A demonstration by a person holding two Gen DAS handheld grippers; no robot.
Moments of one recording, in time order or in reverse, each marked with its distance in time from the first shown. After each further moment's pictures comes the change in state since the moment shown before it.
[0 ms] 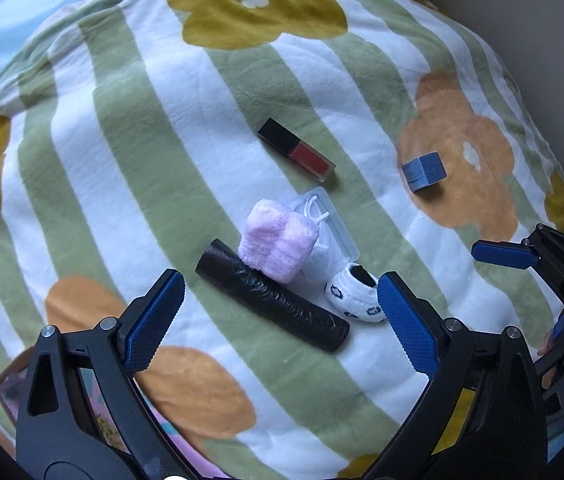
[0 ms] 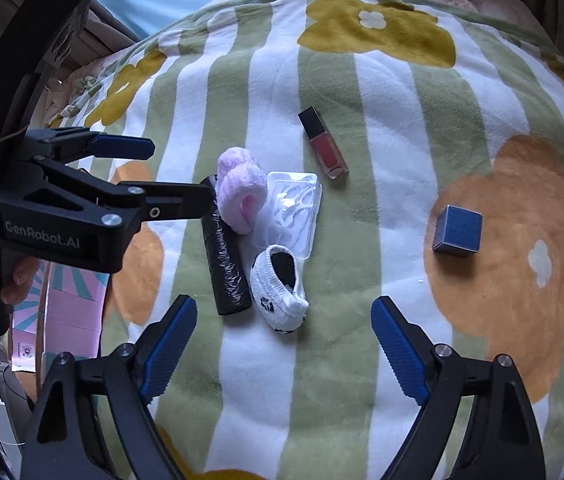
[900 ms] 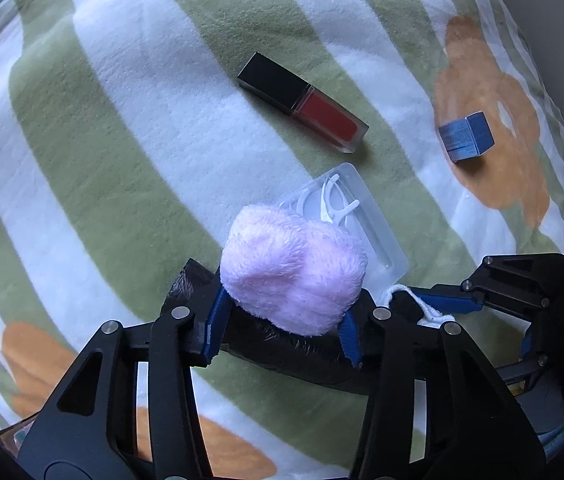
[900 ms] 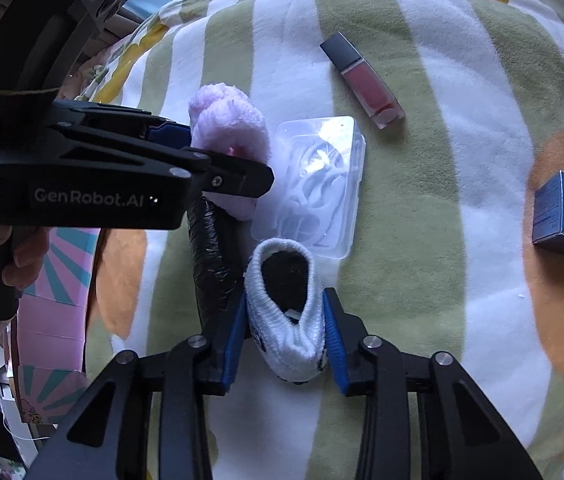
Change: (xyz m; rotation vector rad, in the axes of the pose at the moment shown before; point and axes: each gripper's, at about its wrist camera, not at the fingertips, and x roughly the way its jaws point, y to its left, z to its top) left arm 0.089 0.014 0.008 0.058 0.127 -0.063; right arm 0.076 -0.008 -0.003 0.010 0.052 0.149
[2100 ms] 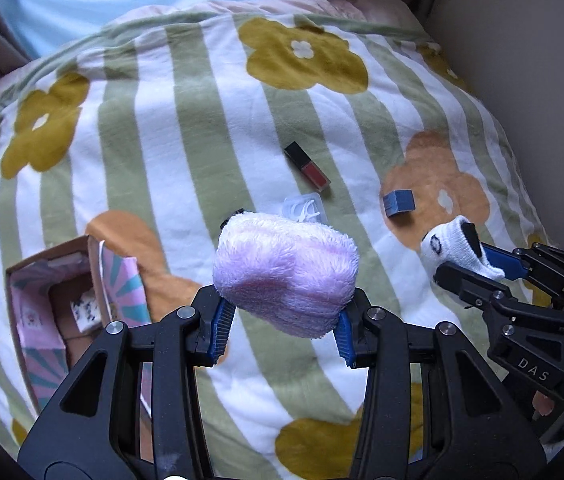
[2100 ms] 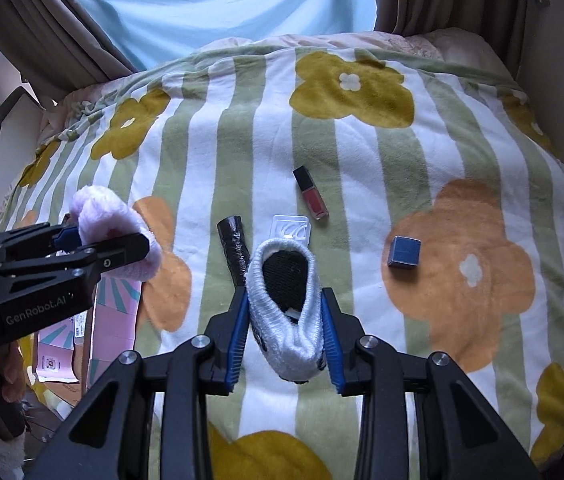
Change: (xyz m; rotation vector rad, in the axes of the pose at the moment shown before) left arm -0.199 -0.044 -0.099 -0.325 -0.287 0.101; right arm -0.178 0.085 -0.001 0.000 -0.152 -0.263
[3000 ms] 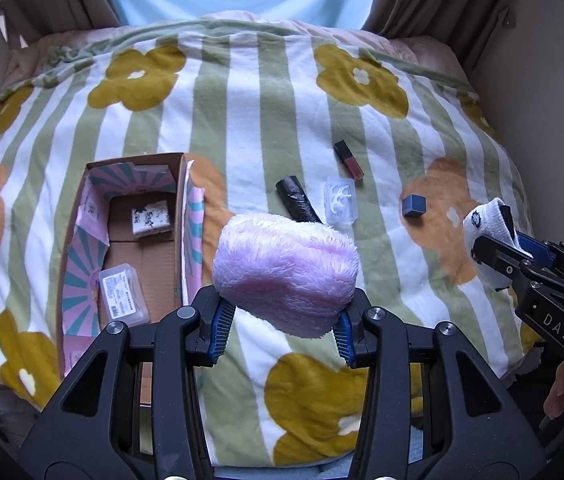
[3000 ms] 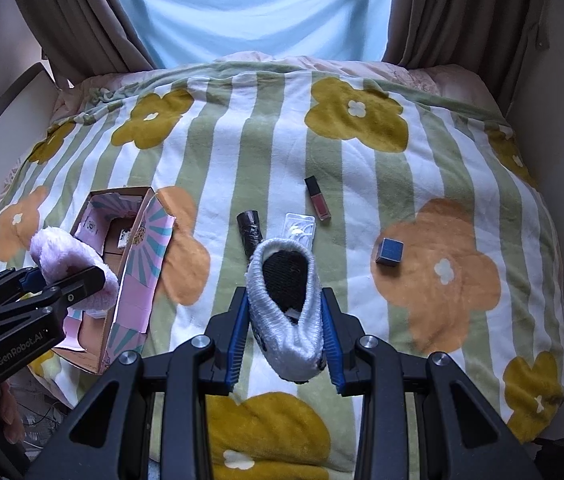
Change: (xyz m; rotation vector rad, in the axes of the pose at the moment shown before) left arm -0.099 0.015 -0.093 -0.237 -0.093 0.115; right arm -0.067 0.046 -0.028 -0.107 -0.041 -0.058
